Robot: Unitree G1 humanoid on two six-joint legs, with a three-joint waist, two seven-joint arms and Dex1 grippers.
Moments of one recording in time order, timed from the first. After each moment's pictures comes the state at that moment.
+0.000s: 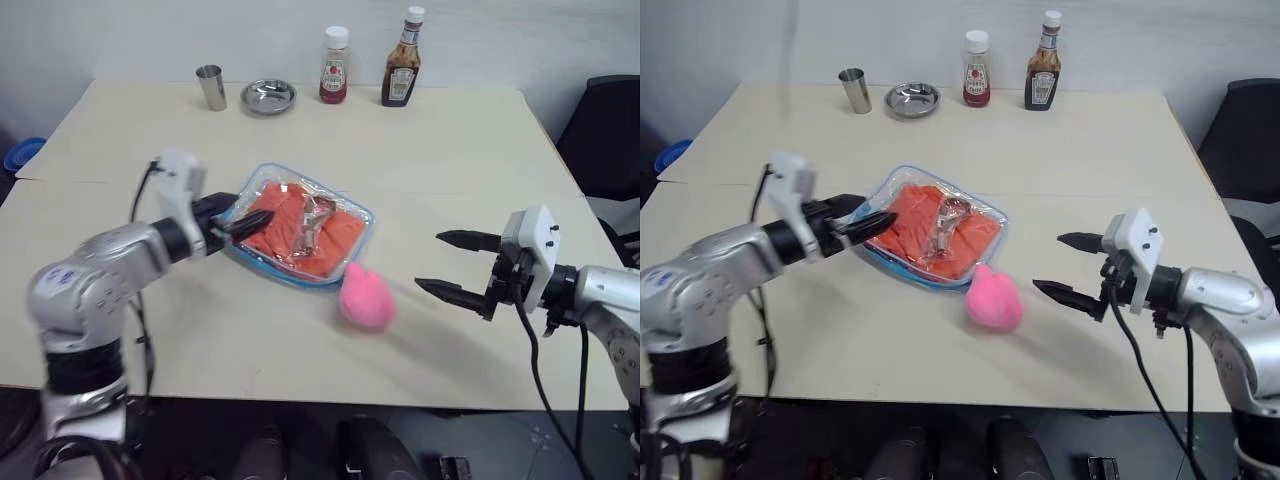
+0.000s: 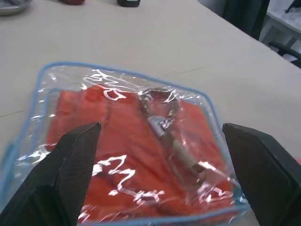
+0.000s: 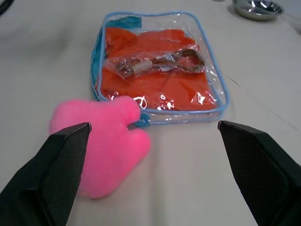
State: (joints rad) left arm -0.71 0.44 0.18 -0.31 -0.59 1.23 -0.23; right arm -0.19 -0.78 -0.24 -0.55 0.63 0.66 0.84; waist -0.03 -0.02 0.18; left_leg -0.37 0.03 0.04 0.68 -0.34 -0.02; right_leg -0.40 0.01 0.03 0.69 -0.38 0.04
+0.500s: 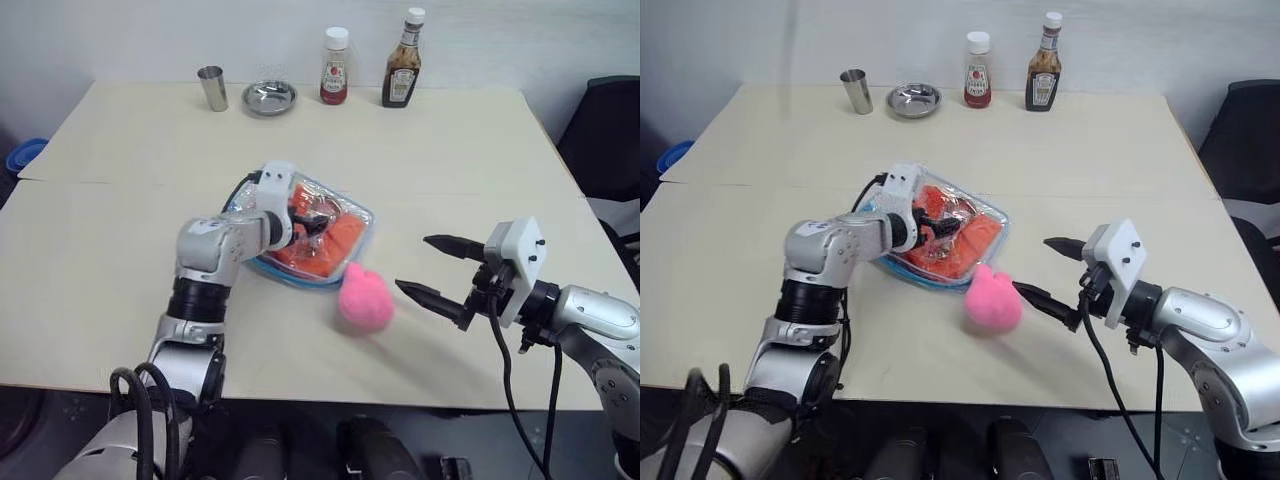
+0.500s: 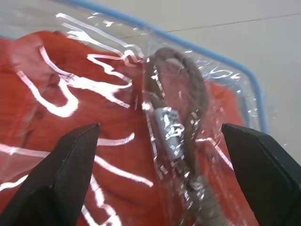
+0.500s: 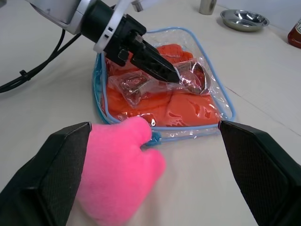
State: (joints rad) left arm -0.93 0.19 -0.02 0.22 -0.35 1.09 -0.14; right arm -0.14 -0.73 -0.23 -0.67 0.66 0.70 0.68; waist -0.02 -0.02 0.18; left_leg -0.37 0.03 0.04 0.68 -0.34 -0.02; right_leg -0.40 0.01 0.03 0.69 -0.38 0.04
